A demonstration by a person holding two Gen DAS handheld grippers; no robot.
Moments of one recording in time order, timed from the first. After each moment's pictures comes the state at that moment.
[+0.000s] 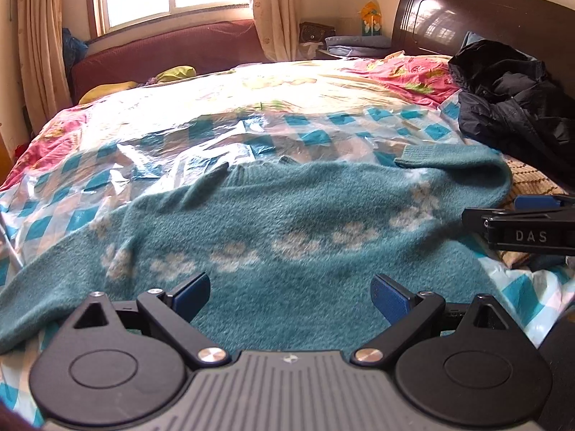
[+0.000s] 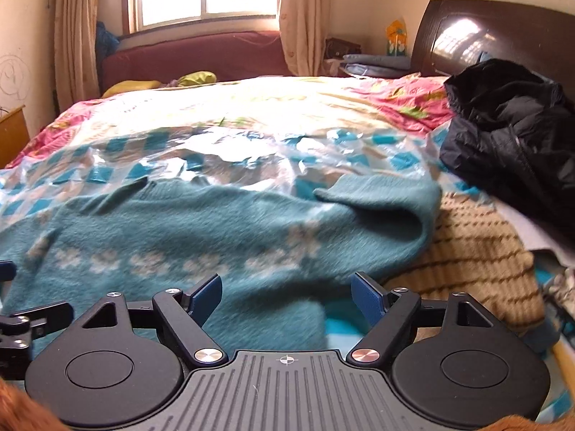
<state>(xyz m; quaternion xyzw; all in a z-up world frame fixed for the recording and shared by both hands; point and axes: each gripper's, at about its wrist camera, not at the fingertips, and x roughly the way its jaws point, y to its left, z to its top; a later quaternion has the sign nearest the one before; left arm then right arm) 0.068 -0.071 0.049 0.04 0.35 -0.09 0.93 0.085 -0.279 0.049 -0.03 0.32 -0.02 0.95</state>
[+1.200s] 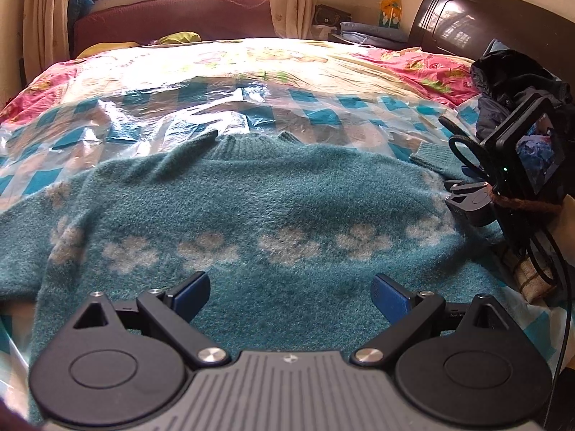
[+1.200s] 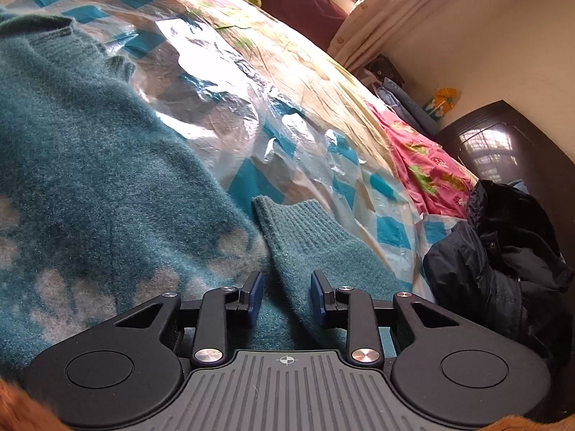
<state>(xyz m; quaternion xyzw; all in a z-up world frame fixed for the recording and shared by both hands) 0.123 -0.071 0.003 -0.02 0.39 -0.09 0.92 0.248 -0.278 -0.043 -0.36 0.35 -0.04 0.87</state>
